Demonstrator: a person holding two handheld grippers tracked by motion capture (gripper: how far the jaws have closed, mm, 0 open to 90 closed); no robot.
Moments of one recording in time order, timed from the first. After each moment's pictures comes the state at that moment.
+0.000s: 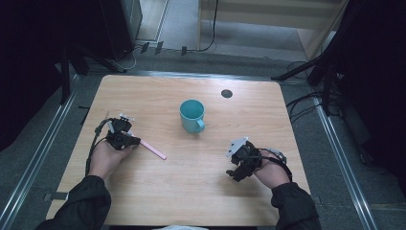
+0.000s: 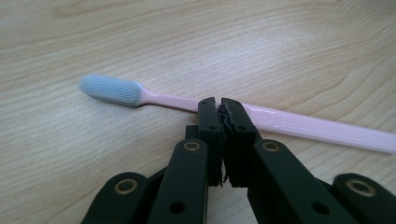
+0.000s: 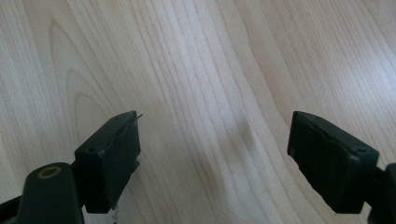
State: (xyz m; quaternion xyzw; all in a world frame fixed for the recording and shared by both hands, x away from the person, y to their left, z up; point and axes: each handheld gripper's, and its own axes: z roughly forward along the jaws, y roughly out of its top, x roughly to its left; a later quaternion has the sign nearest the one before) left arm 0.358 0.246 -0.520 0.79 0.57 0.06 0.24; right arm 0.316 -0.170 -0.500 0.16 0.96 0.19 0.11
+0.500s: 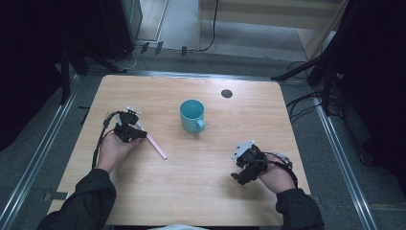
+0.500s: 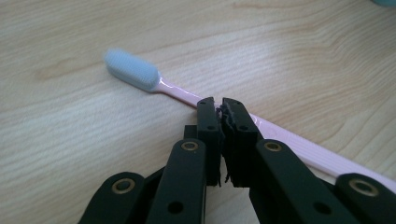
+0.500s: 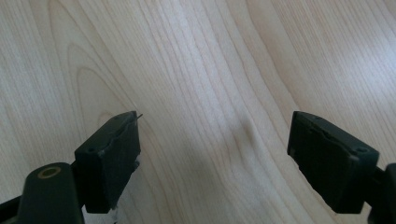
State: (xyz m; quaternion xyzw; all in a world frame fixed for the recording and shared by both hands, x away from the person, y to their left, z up) left arm 0.388 0.231 -0.520 0.79 0.56 0.06 0.25; right arm 0.306 -0.185 -0.502 0.19 0.96 0.18 0.12
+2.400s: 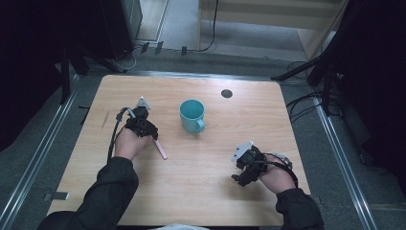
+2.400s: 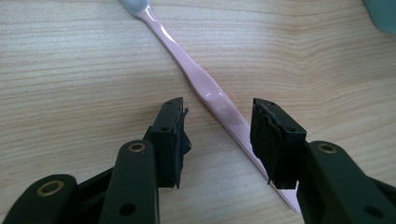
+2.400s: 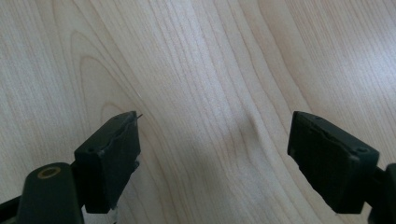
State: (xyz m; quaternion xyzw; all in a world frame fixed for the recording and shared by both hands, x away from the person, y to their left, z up) left arm 0.404 0.190 -0.499 0.71 0.69 -0.02 0.14; right arm 0.305 -0.185 -0.504 0.17 0.96 0.17 0.11
